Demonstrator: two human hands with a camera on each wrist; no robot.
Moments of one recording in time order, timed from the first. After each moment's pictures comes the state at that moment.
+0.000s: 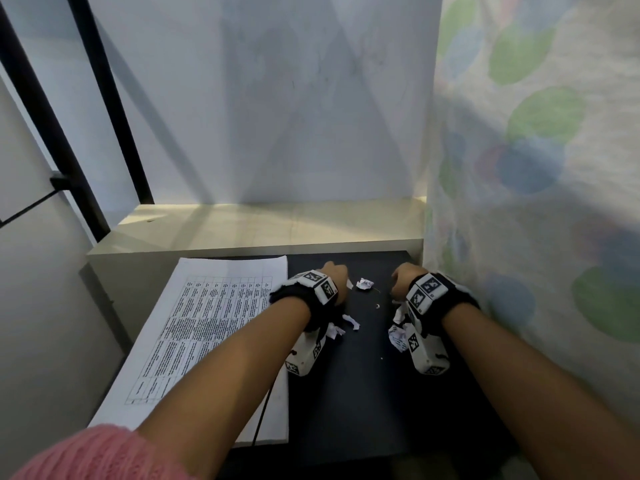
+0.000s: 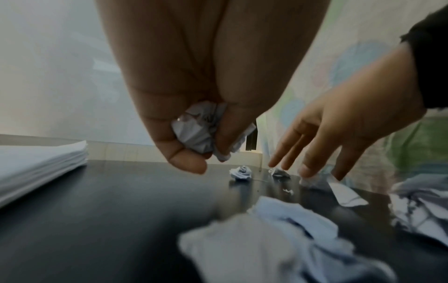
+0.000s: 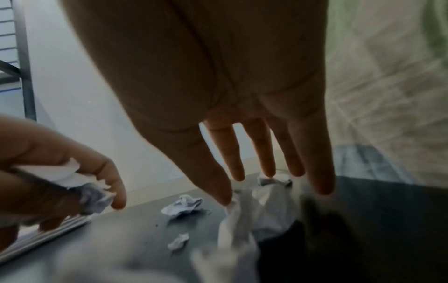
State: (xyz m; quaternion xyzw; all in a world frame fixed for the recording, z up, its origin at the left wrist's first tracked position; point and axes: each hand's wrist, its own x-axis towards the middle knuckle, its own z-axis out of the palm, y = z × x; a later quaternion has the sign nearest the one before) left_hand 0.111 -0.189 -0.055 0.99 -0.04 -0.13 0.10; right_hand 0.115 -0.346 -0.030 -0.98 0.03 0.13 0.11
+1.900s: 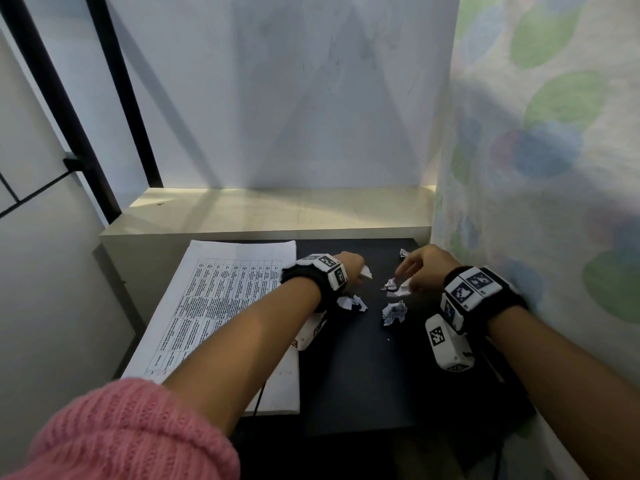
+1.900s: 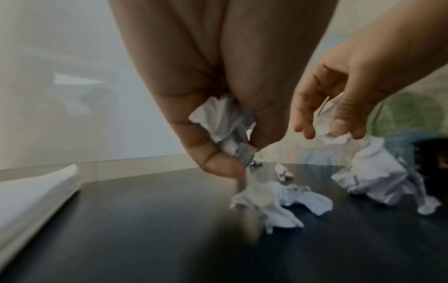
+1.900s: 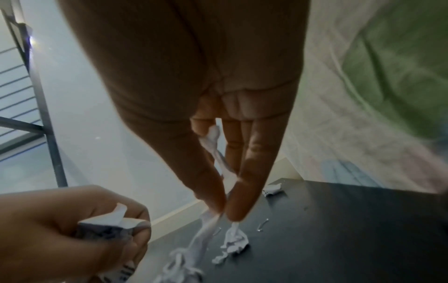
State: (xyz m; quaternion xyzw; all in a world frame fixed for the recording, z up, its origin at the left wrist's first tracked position) left_hand 0.084 -0.200 -0.029 0.98 -0.14 -0.11 0.06; right_hand 0.089 -0.372 -0.016 -0.96 -0.04 0.11 0.26
